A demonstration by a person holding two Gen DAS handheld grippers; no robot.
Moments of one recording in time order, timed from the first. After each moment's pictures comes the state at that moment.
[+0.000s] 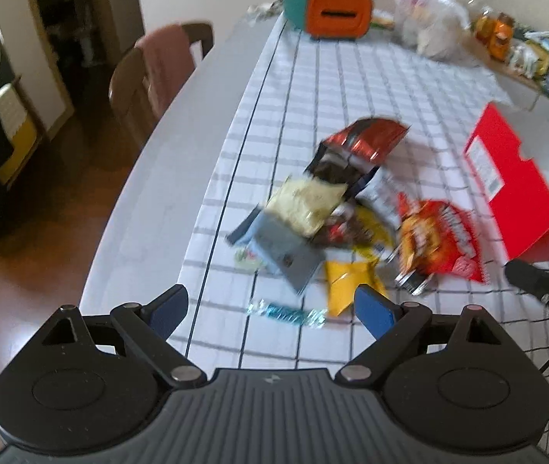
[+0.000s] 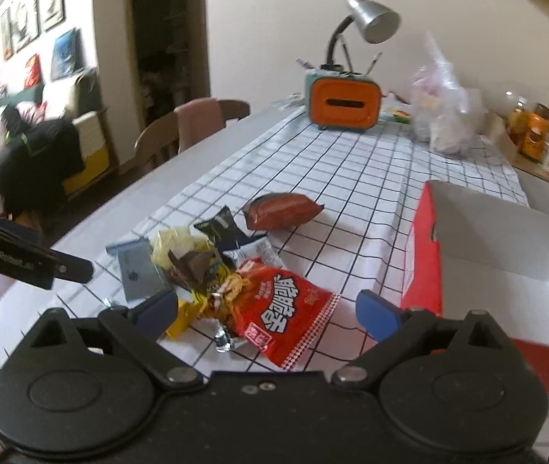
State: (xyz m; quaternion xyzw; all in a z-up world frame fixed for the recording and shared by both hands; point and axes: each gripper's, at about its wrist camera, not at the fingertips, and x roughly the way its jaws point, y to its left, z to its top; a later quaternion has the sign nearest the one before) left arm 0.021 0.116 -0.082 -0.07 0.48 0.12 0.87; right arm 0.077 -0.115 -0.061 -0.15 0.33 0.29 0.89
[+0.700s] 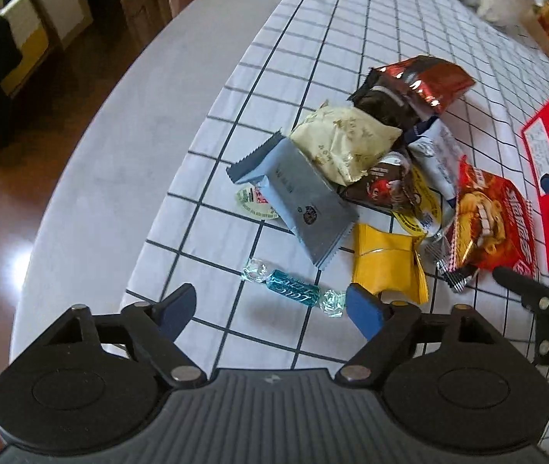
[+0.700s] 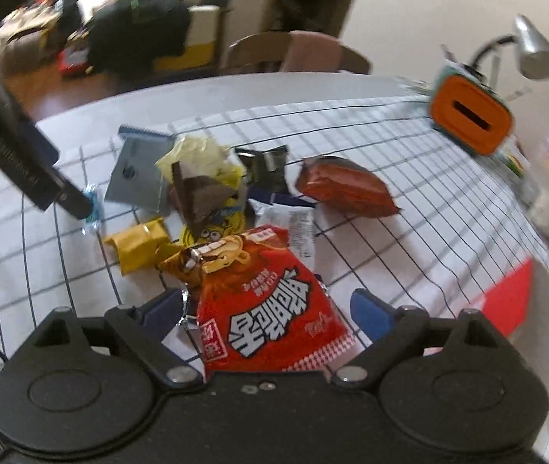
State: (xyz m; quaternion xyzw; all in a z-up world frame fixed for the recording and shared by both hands) left arm 0.061 0.132 -0.144 -0.16 0.56 0.15 0.80; right arm 0.144 -0.071 -0.115 -0.36 0.33 0.44 0.75
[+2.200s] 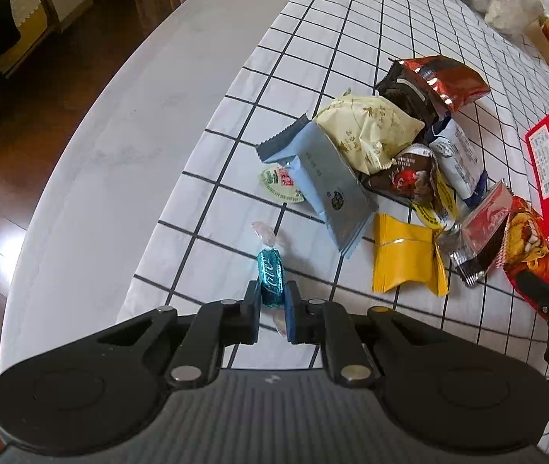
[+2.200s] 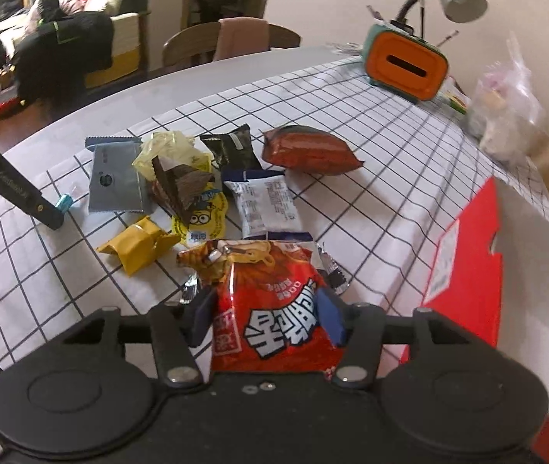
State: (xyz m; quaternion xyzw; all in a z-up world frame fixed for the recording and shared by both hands) left arm 0.043 0.151 -0.150 -0.18 0.56 0.14 0.79; right arm 0.109 -0.084 -0.115 -0.28 0.37 0.31 0.83
